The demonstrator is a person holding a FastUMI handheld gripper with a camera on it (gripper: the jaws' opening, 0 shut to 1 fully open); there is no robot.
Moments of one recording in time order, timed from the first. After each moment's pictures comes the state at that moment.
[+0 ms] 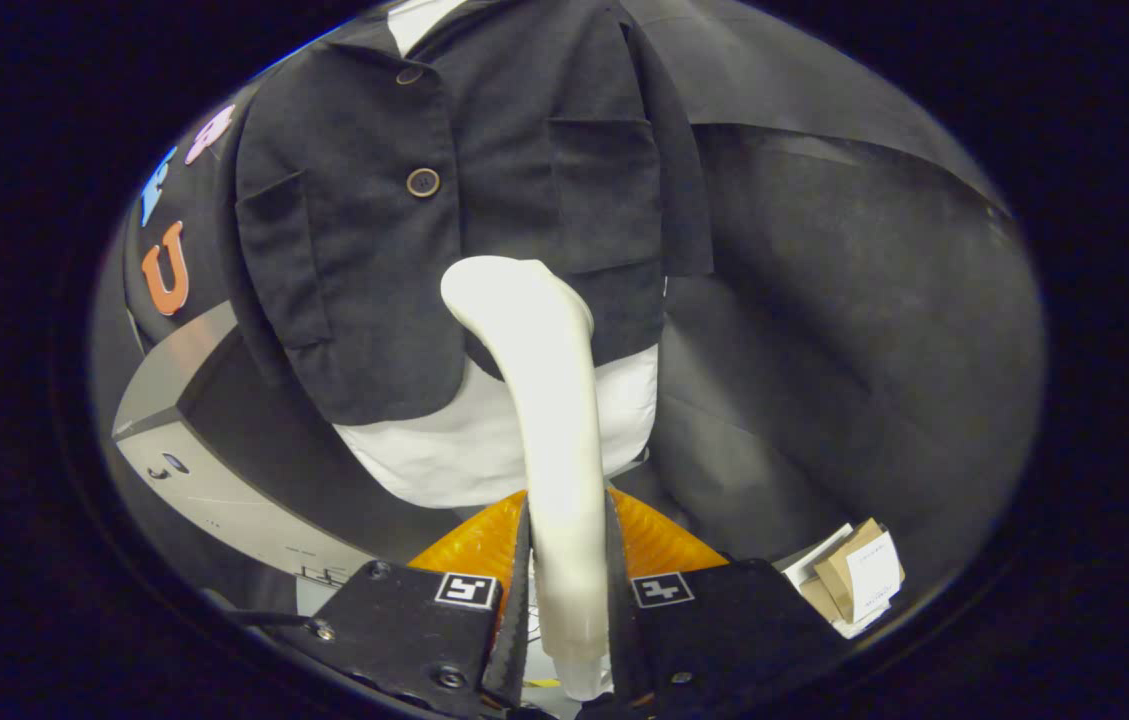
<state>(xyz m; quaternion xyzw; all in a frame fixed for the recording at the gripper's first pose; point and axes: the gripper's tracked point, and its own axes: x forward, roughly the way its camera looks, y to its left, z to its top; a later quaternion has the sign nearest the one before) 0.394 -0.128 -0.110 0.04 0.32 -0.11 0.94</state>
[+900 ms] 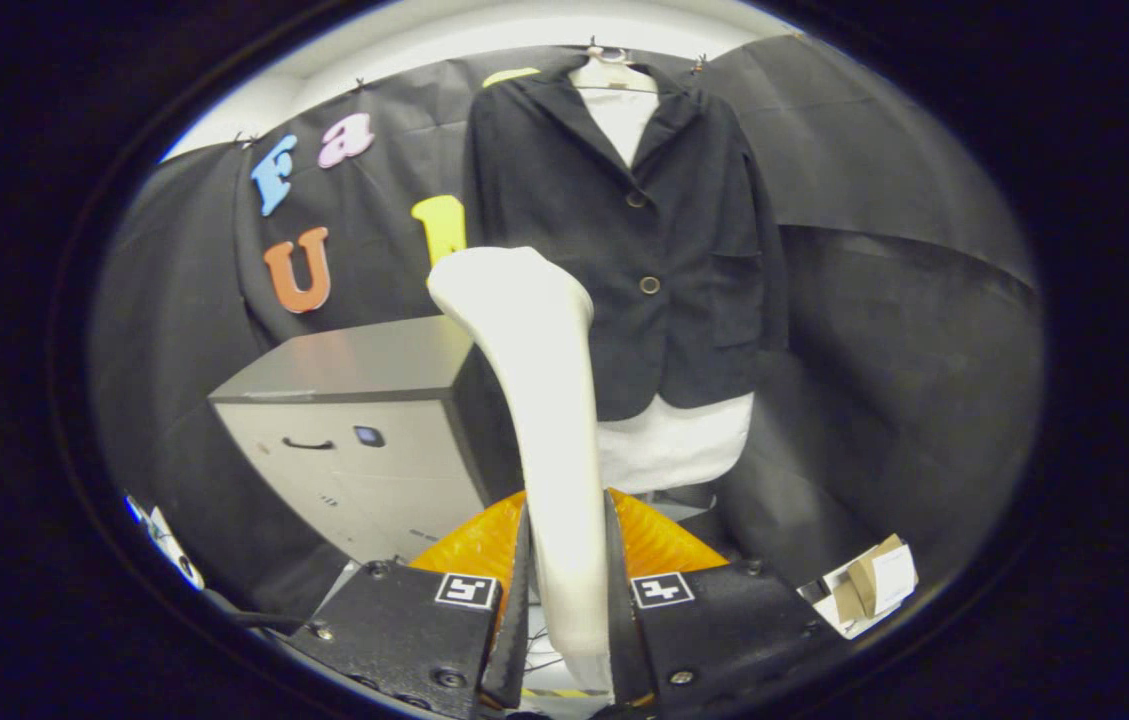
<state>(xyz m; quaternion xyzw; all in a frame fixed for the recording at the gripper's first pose) 0.244 0.039 -0.035 0.01 0.22 0.03 0.97</state>
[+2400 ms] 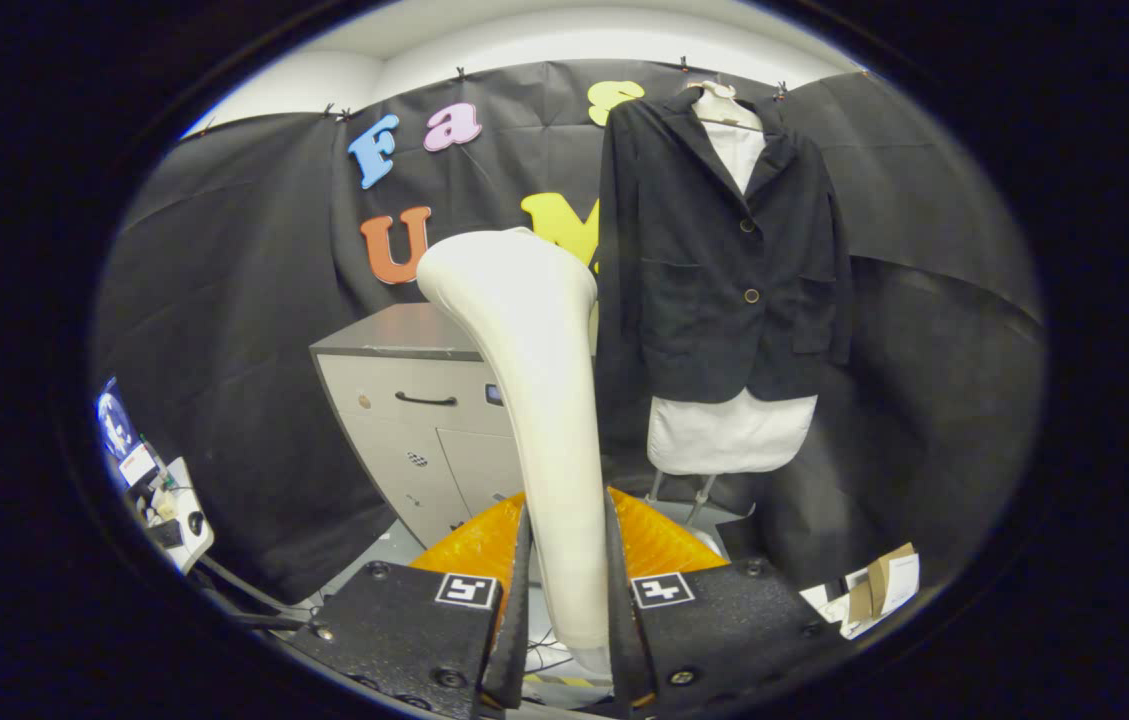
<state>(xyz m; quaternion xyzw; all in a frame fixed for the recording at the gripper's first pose) 0.159 0.122 -0.041 -0.04 0.22 0.10 0.97</state>
